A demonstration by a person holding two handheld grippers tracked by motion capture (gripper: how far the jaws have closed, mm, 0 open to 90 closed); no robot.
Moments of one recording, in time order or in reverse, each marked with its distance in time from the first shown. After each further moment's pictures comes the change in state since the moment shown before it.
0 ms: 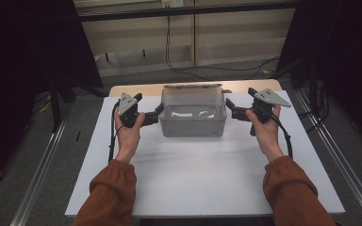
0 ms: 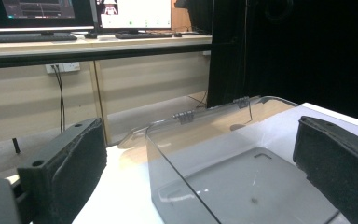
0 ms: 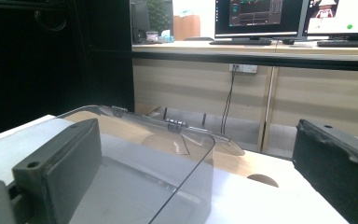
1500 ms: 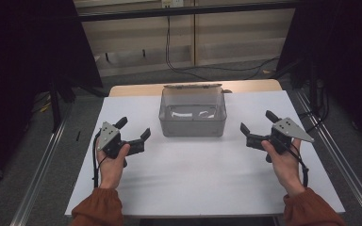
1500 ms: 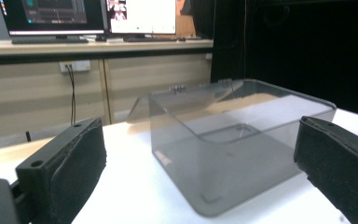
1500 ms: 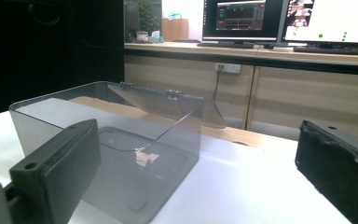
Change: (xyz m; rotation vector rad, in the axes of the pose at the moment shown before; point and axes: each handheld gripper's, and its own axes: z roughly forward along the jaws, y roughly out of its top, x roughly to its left) left arm -0.022 -0.030 -0.090 -0.026 0.035 -0.011; right arm 0.018 -0.025 -0.091 -0.019 -0.063 -0.043
